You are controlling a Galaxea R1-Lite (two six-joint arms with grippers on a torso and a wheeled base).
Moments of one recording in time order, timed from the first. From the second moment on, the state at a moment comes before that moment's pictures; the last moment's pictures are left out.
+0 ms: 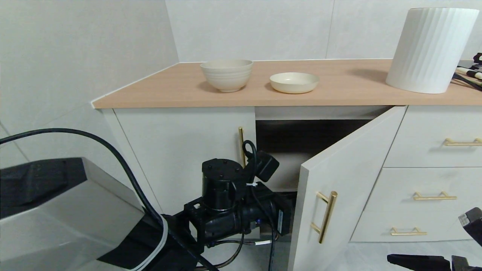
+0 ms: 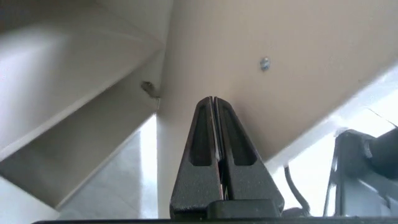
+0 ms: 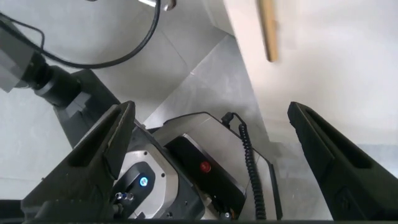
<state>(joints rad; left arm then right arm) -0.79 2.05 -0.79 -1.06 -0.33 -0.21 0.70 1.03 -0.21 -0.45 0.22 0.28</state>
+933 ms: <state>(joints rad) -0.81 2.11 -0.90 -1.04 -0.32 -0.24 0.70 1.01 -0.21 -0.45 0.23 0.28</state>
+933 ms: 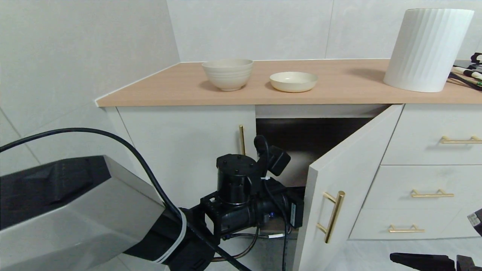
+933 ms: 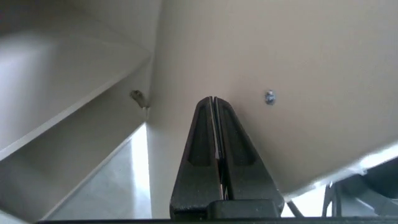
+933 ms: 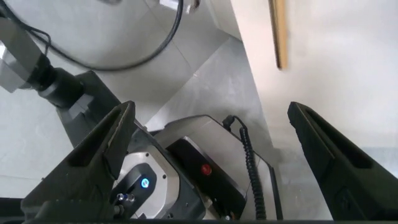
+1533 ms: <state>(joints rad) -0.97 2.09 -0.92 -1.03 -0.27 -0.24 0.71 0.88 -0.20 -0.45 0.59 0.28</state>
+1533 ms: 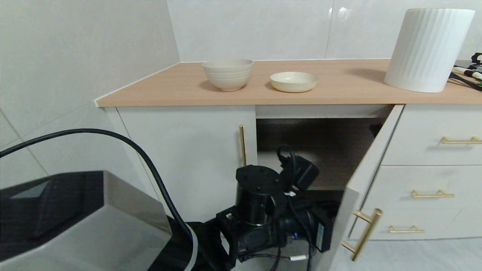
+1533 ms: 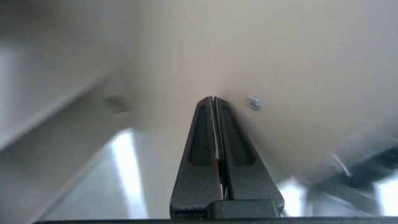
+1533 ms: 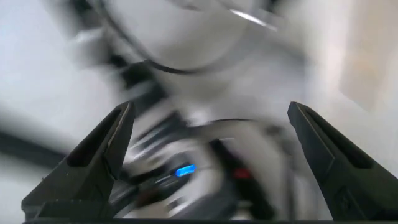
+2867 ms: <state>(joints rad) -0.47 1.46 -0.80 -0.23 -0.16 -0.17 0.66 1.46 -1.10 0.05 0.52 0.28</state>
